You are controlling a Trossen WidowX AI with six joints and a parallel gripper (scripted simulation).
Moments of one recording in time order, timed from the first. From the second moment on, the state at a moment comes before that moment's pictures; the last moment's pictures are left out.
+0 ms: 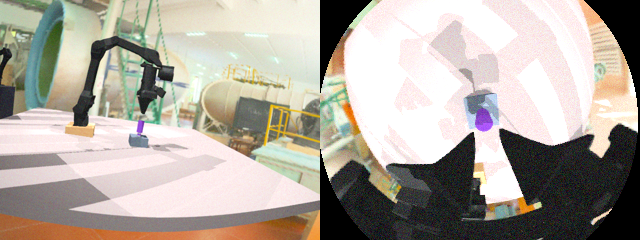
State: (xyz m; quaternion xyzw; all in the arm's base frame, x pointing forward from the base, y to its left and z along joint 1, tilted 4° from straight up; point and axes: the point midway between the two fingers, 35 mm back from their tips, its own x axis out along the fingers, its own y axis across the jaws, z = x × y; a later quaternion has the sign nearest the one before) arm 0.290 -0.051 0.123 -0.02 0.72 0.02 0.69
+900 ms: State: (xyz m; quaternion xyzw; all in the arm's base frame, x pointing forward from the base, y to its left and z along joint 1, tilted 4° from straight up) arm 0.290 -0.051 0.108 -0.03 0.72 0.02 0.69
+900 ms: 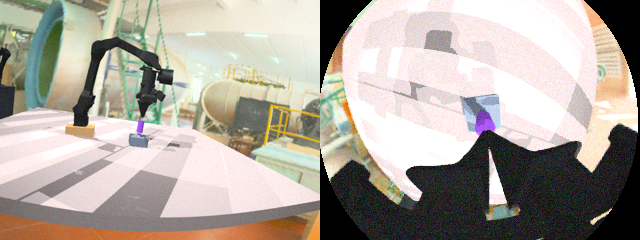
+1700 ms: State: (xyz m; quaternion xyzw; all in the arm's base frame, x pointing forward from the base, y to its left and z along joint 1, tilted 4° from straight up) arm 0.290 -0.051 0.087 -0.03 0.72 0.02 0.69
